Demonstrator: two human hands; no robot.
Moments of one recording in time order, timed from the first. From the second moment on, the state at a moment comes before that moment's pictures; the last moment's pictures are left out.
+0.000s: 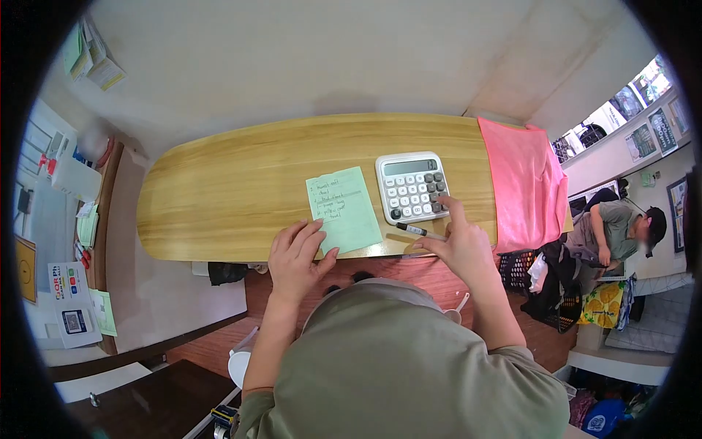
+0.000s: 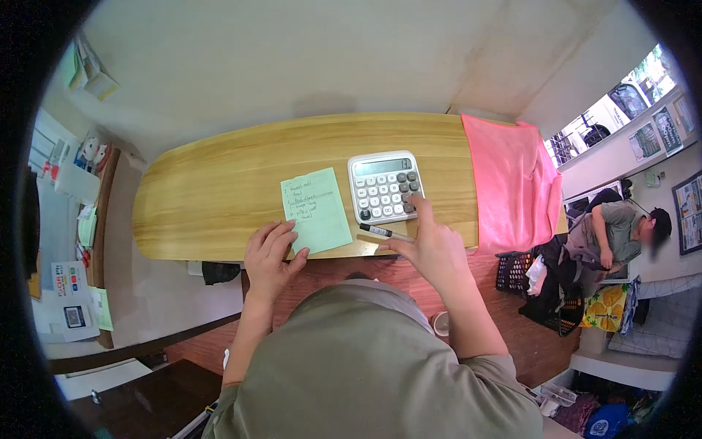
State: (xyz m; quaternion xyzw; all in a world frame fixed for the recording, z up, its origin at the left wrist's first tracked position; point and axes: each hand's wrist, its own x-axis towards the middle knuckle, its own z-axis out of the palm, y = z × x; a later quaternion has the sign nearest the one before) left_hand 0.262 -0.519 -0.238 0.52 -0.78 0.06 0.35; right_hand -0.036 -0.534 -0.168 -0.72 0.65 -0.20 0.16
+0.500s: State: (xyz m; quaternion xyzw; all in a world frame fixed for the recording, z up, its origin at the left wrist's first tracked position) left_hand 0.262 -0.520 -0.238 0.52 -0.77 0.06 0.36; right_hand -0.037 -0.530 -0.172 -0.71 0.66 -0.15 0.18
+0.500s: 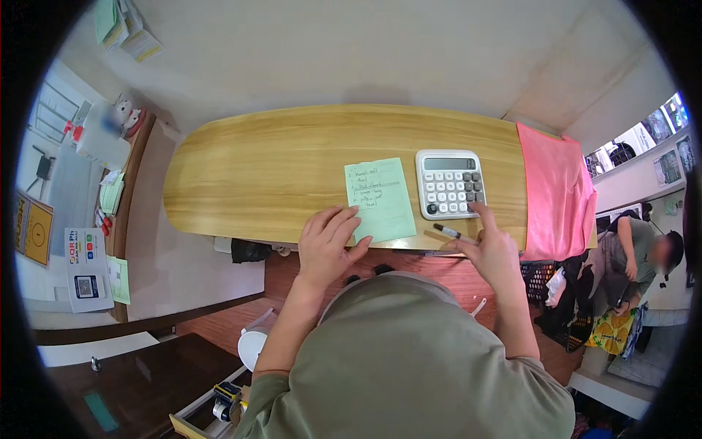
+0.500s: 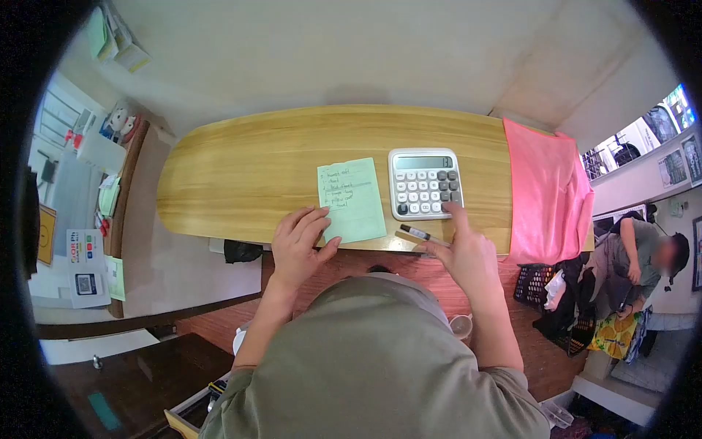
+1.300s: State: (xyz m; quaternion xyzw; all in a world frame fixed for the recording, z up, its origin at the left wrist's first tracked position) left_hand 0.267 -0.518 -0.231 0.49 -0.80 0.04 0.34; right_hand -0.033 -0.541 -0.150 -0.74 0.64 -0.17 0.14
